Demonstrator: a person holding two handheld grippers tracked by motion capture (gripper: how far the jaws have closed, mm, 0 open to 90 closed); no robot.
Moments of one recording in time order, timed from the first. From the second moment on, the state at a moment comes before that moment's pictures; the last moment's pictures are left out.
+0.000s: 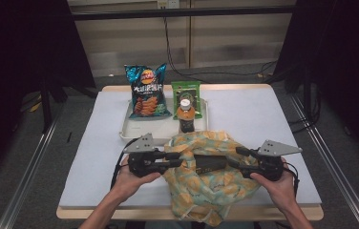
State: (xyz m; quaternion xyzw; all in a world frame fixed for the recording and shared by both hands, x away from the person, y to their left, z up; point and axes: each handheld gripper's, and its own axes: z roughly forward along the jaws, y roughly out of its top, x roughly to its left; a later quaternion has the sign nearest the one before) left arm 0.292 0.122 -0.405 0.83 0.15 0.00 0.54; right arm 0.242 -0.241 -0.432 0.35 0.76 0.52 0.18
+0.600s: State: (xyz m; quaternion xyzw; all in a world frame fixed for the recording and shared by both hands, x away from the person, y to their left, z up) left arm 0.317 0.081 -0.445 0.86 0.19 0.05 0.46; right arm 0.261 -0.240 -0.444 0.36 0.78 0.47 0.20
